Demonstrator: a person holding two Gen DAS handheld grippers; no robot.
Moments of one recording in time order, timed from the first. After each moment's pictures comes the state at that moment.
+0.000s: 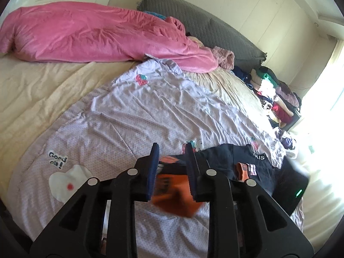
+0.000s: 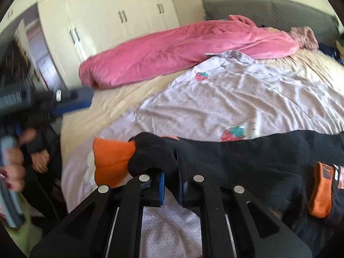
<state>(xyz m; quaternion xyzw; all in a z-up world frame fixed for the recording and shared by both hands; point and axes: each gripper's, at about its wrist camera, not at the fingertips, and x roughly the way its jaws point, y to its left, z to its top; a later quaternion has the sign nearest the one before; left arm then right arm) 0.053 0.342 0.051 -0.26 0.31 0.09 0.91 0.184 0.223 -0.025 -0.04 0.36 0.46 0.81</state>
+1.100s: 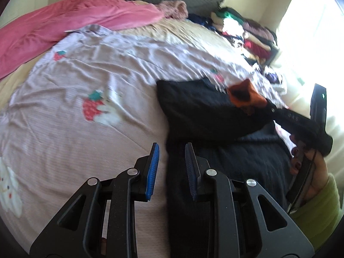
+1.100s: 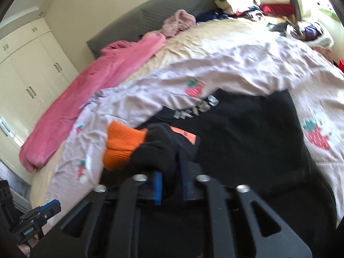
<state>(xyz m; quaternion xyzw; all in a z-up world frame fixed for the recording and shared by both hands) 0.133 0.134 -0.014 -0.12 0.42 -0.05 0.90 0.276 -0.095 -0.039 0.14 0.40 0.16 0.89</state>
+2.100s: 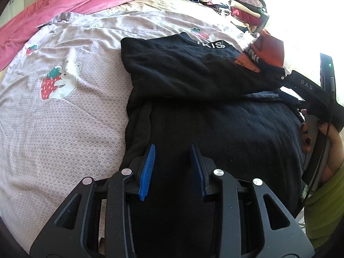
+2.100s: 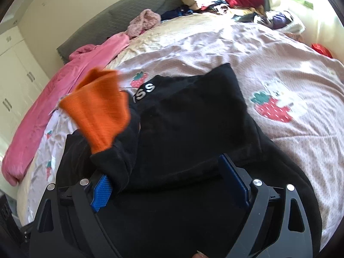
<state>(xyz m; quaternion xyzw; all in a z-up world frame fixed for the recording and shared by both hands) 0.149 0.079 -0.073 -0.07 0.47 -0.08 0.87 0.265 -0.158 -0.073 0.15 0.41 0.07 0.90</state>
